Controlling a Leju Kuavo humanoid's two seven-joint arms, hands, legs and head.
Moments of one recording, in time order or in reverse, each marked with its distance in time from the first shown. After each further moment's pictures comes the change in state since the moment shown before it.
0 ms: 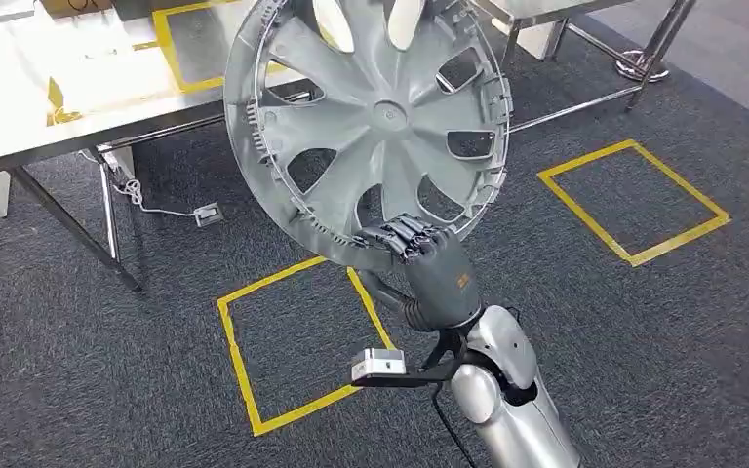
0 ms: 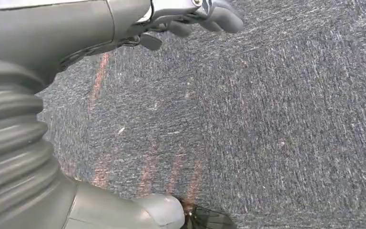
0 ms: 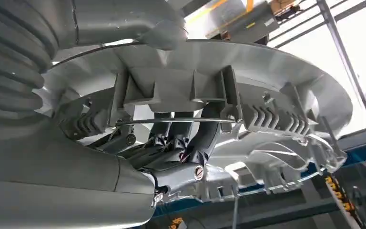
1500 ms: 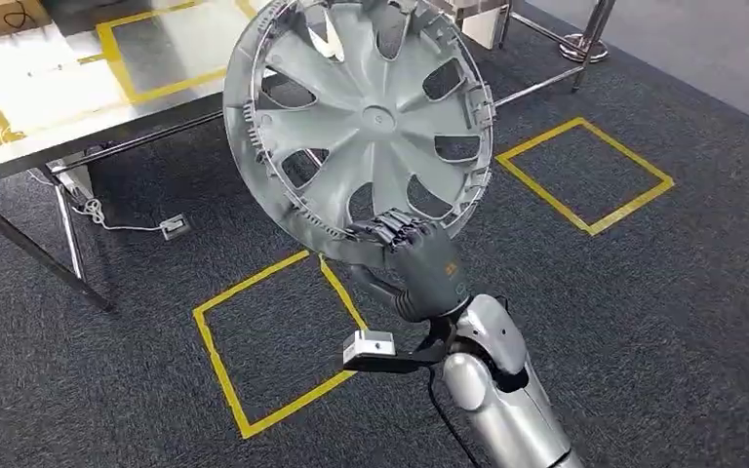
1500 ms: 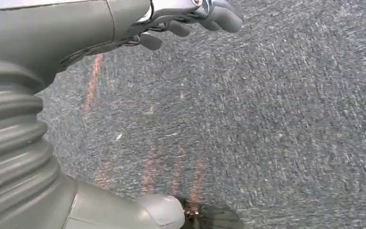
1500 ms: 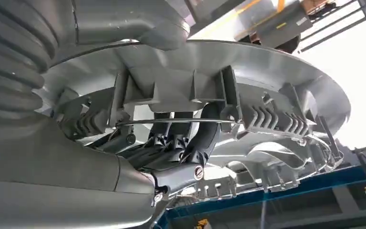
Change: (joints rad) left arm -0.011 -0.004 0.014 0.003 0.000 -0.001 -0.008; right arm -0.040 0.003 0.003 0.050 0.000 0.039 0.035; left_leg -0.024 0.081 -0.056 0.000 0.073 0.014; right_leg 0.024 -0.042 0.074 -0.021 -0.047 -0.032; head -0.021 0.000
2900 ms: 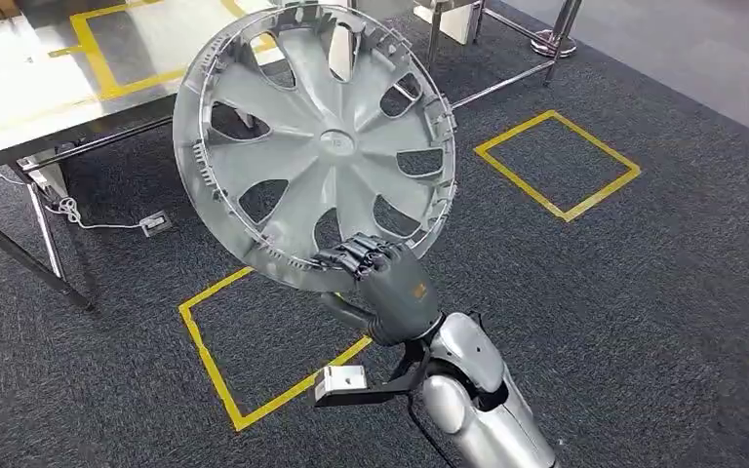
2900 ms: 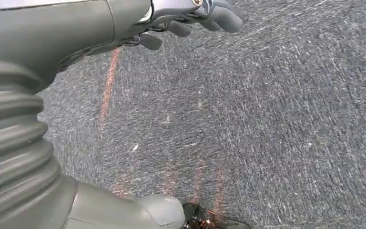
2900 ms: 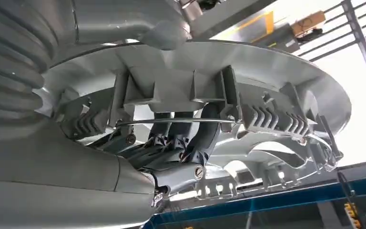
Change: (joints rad) left arm 0.023 -0.010 0.012 0.003 0.002 0.032 0.034; right arm 0.034 0.014 0.091 0.004 0.028 -0.005 0.006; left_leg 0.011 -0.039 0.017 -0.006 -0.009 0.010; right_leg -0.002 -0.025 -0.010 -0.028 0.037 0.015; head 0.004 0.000
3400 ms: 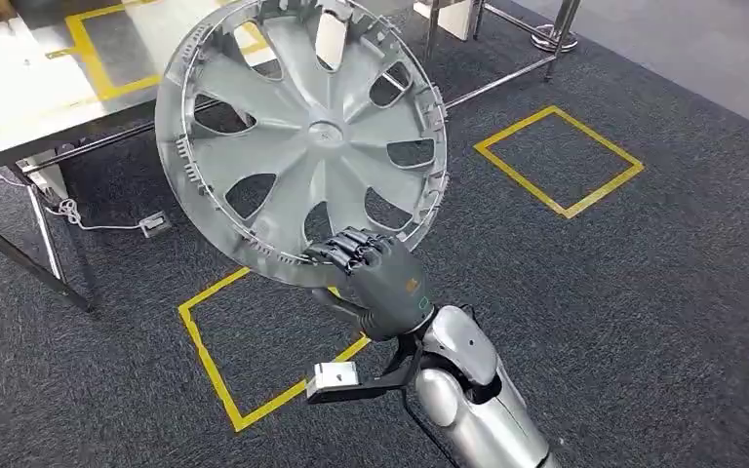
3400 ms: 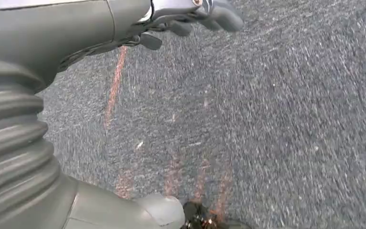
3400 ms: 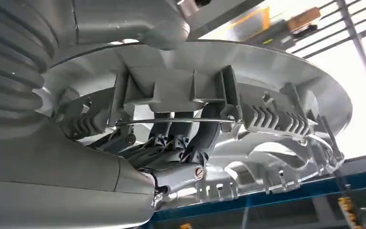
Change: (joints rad) left arm 0.000 0.000 0.017 0.000 0.014 0.002 0.019; right arm -0.035 0.016 0.015 0.023 0.005 0.003 -0.007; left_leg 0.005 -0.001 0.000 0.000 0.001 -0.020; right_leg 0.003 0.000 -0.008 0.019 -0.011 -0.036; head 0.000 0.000
